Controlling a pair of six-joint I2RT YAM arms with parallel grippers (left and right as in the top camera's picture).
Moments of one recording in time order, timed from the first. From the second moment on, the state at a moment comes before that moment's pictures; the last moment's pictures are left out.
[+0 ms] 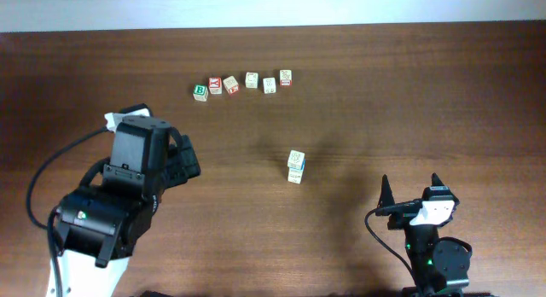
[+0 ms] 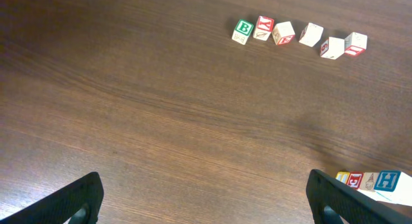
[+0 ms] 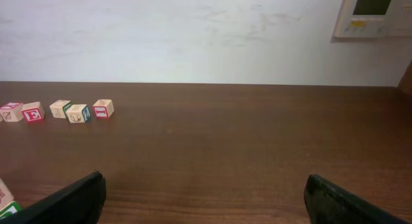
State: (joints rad) left arm -0.29 1.08 1.31 -1.14 -0.32 -0.48; right arm 0.05 0.01 0.02 -0.07 0.05 0.00
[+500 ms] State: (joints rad) left arm -0.17 0.34 0.37 -0.20 -0.24 -0.13; right arm 0.05 0.01 0.01 -0.07 0.05 0.00
